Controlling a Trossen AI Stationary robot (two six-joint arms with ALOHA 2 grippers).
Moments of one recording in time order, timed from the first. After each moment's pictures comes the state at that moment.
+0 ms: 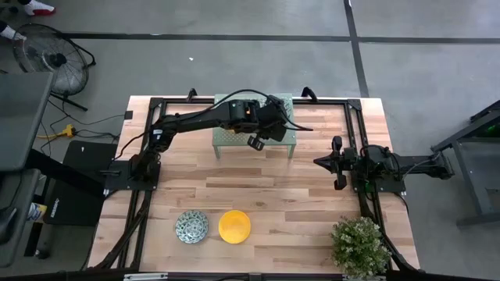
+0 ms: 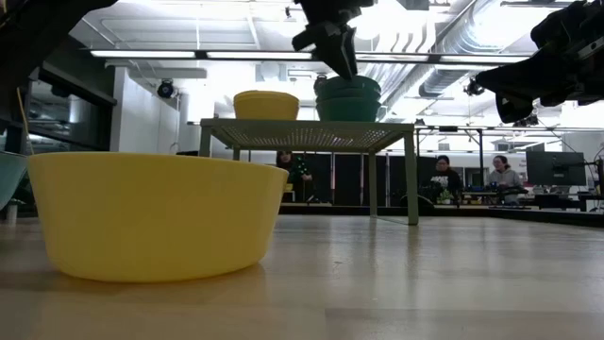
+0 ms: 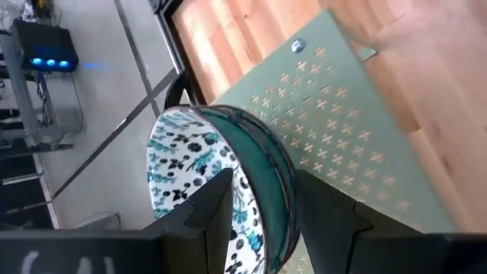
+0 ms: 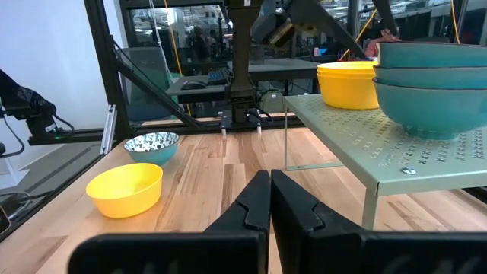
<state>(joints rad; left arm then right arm) 0.12 2.11 2.33 -1.10 -0.40 0.81 0.02 0.02 0.01 0.04 0.06 0.07</state>
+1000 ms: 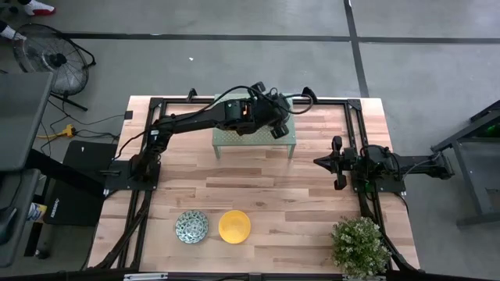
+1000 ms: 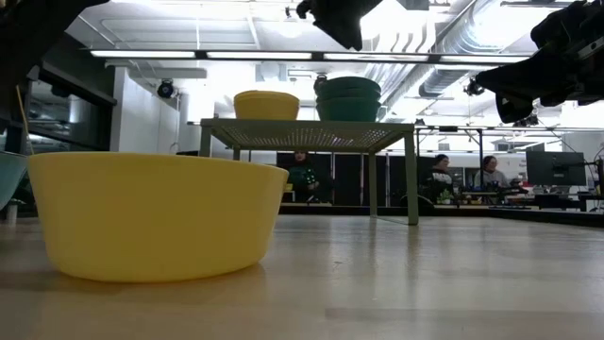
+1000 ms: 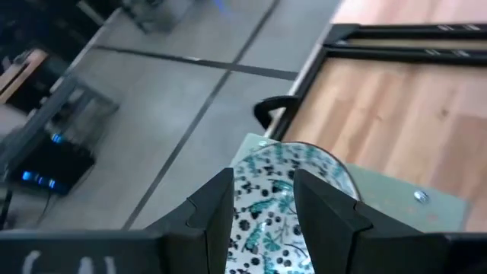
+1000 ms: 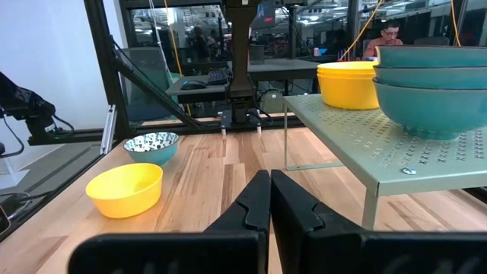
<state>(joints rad) 0.09 2.10 2.36 -0.91 -0.71 0.05 0.02 0.02 0.01 0.04 0.06 0.07</state>
